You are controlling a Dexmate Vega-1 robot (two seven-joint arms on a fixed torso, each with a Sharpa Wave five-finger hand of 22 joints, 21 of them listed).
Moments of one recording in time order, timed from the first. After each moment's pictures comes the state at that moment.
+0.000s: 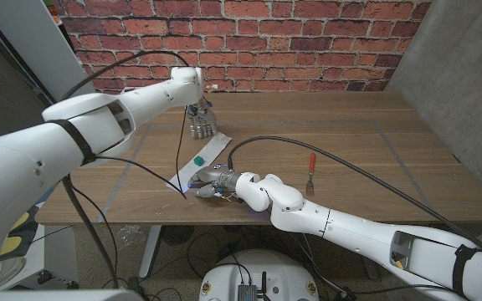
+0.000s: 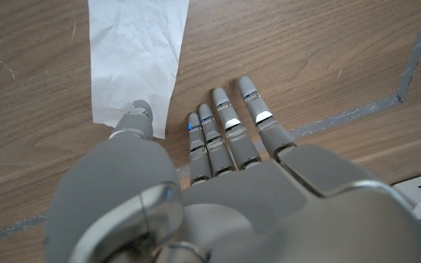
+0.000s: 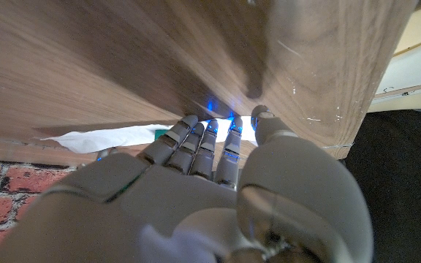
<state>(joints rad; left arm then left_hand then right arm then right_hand) -0.14 0.38 1.26 -0.88 0.37 0.56 -0.83 0.77 0.04 0.29 -0.10 0.18 0.43 -0.01 0.18 0.19 0.50 -0.06 0.18 0.22 0.65 -0.06 0.21 0.20 0.47 0.06 0.53 0.20 -0.60 -0.39 -1.19 -1.69 -0.70 -0.35 0.31 0.76 0.18 0.39 -0.11 0.18 0.49 -0.07 0.20 0.18 0.40 -0.03 0.21 0.19 0.26 -0.04 0.25 0.22 0.37 -0.01 0.21 0.17</state>
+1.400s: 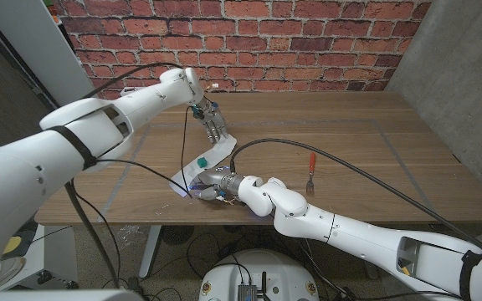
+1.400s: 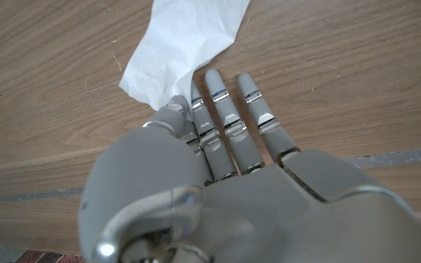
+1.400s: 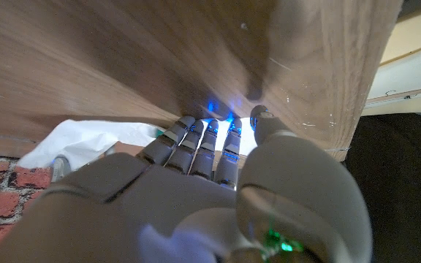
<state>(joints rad) -0.08 0.41 1.13 -0.90 0.18 0.42 -0.84 1.09 0.13 0.39 -0.19 0.18 0.92 -0.03 0.31 0.20 1.02 -0.16 0.37 0.26 0.93 -0.13 0.36 0.28 0.56 0.03 0.64 0.21 -0.63 -0.42 -1.18 -1.74 -0.73 -0.36 0.30 0.77 0.18 0.39 -0.11 0.18 0.49 -0.07 0.20 0.18 0.40 -0.03 0.20 0.19 0.27 -0.04 0.25 0.22 0.37 -0.02 0.20 0.16</state>
